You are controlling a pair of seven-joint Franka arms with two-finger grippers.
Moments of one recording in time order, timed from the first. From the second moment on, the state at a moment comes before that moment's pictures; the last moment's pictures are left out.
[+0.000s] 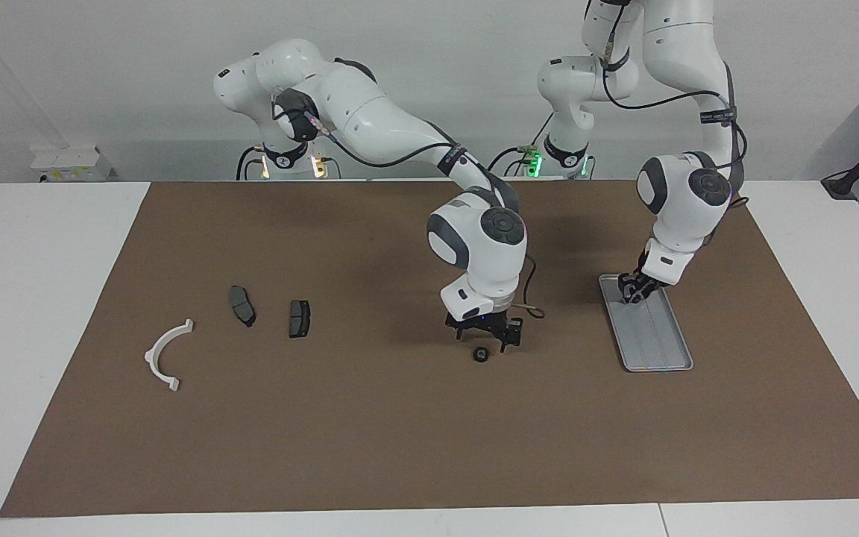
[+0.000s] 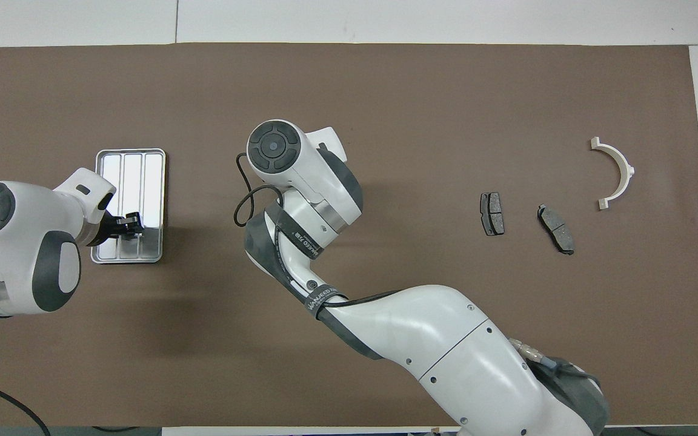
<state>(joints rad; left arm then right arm) -0.06 0.12 0.06 -2.29 0.02 2.44 -0.16 0.66 1.00 0.01 -0.89 -0.08 1.96 1.07</state>
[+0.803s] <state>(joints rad) -0.07 0.11 0.06 -2.03 0.02 2.12 -0.21 0.65 1.01 0.00 -0.89 -0.09 1.99 1.05</state>
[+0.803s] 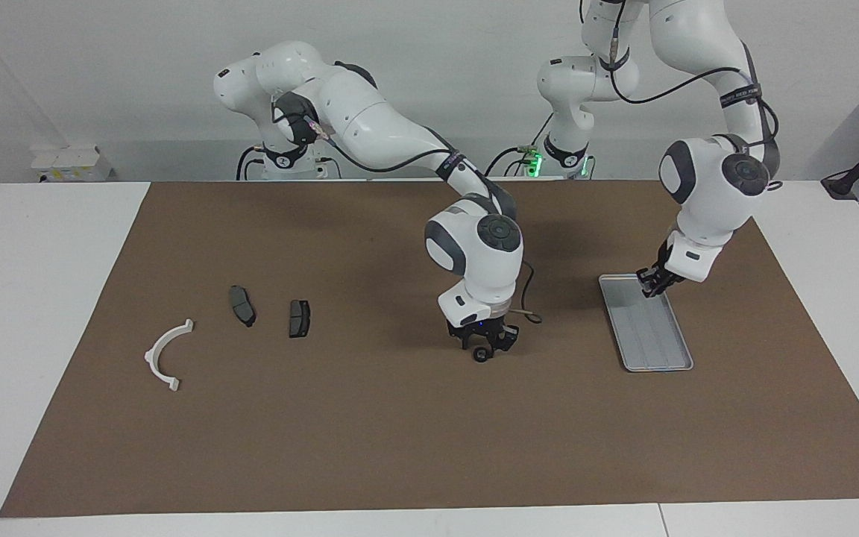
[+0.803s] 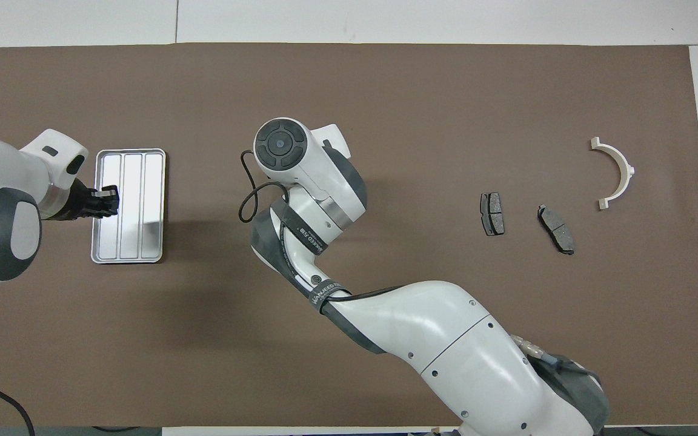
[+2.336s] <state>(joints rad) -0.15 0.10 0.05 -1.87 0.01 1.93 -0.41 0.41 0.78 0.01 -0.84 -0.08 1.57 0.51</state>
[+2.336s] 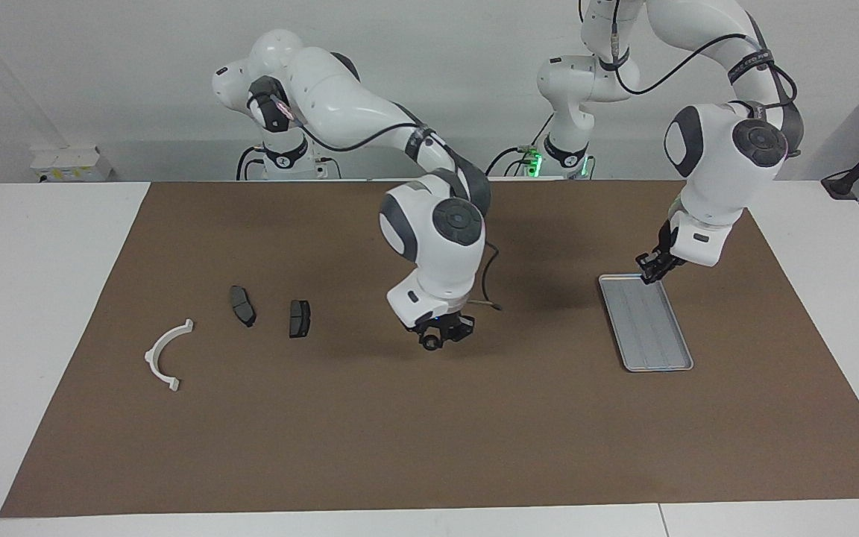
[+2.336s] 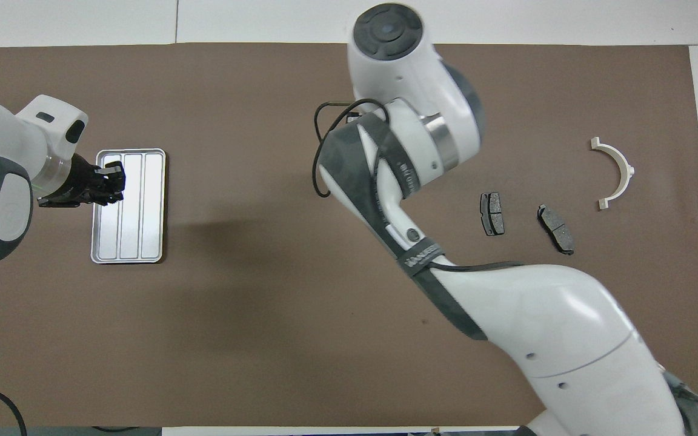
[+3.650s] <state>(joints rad) -0.58 0.46 0.05 -1.74 -0.04 2.33 -1.00 -0.02 0.56 0.02 -1.61 -0.07 2.24 -0.19</state>
